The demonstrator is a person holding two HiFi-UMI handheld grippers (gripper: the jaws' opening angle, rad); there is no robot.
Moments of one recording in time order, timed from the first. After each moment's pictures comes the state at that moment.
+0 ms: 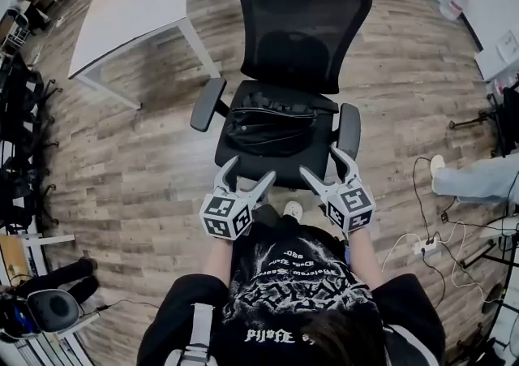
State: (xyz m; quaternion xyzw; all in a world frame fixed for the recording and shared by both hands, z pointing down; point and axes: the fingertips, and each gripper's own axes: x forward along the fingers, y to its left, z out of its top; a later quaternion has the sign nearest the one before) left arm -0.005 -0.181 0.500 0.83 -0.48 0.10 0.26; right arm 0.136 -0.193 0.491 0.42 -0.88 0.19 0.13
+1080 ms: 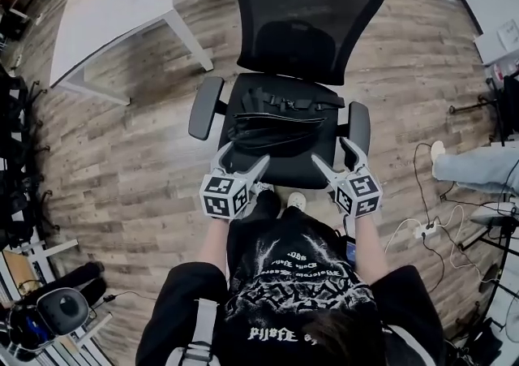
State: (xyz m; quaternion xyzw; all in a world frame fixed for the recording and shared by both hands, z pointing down) left arm -0.064 -0.307 0.573 0.82 -0.46 0.18 0.30; right arm 0.126 -0.302 0.557 0.46 -0.83 0.24 0.18
